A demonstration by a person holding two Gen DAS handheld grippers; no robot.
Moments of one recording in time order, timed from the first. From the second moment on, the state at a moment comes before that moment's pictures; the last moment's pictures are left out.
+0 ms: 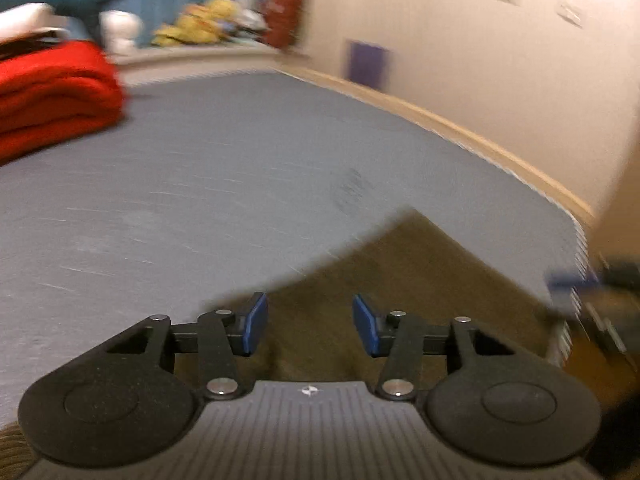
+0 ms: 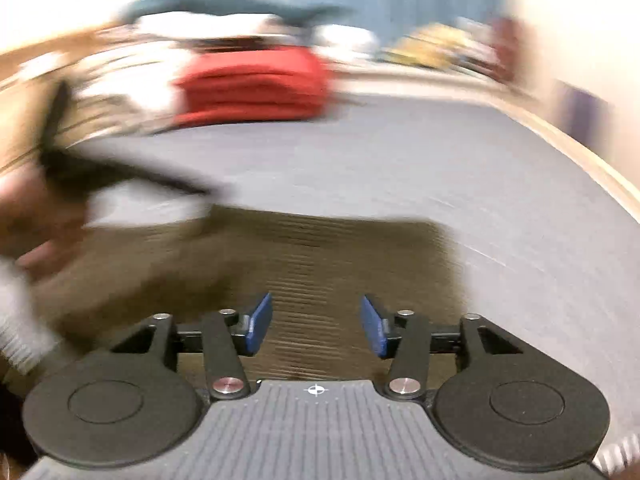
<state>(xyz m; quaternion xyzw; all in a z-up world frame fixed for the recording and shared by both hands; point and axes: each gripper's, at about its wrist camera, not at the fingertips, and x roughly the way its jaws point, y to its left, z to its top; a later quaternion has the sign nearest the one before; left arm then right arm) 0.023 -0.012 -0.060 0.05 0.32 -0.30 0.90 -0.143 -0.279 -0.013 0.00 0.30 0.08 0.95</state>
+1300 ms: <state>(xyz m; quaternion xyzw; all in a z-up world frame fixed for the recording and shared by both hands) -0.002 -0.018 -0.041 0.03 0.36 -0.23 0.91 -0.129 -0.309 -0.030 0.11 0.36 -0.05 0.93</state>
